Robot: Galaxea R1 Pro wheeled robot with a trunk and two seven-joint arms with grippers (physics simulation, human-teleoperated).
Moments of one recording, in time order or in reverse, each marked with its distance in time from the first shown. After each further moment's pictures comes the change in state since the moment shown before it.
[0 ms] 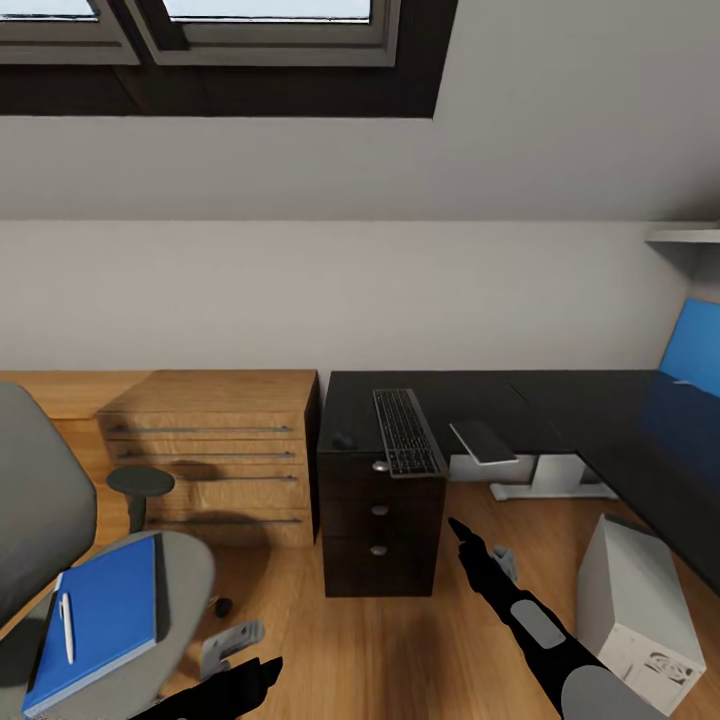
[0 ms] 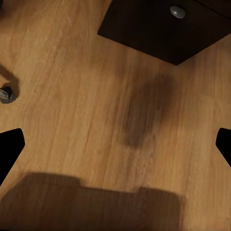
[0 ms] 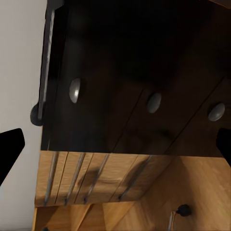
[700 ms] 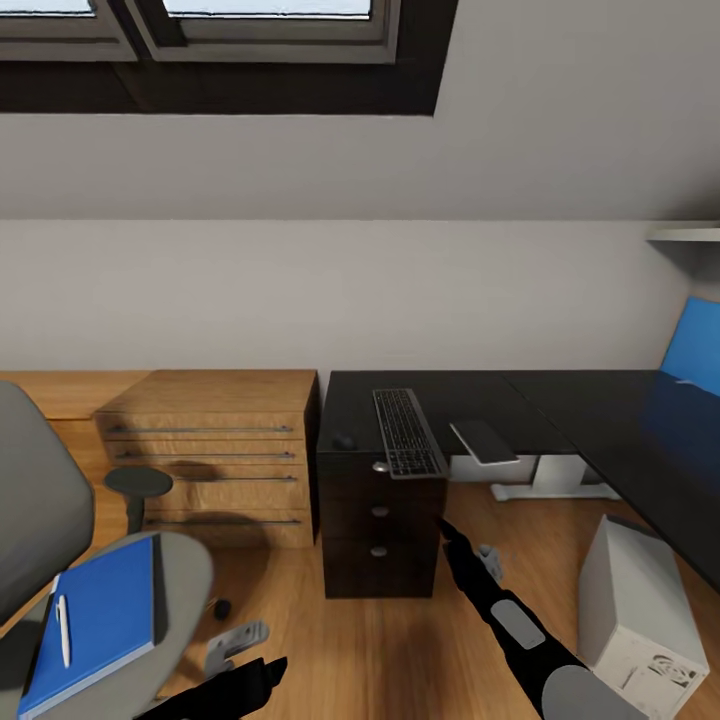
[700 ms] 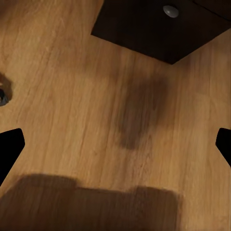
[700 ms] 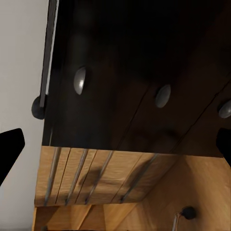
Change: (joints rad) left arm 0.000 0.001 -0.015 0.002 0.000 -0.003 -0.014; right arm 0.000 0.054 0.012 -0.001 0.010 -0.064 -0.007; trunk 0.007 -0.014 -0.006
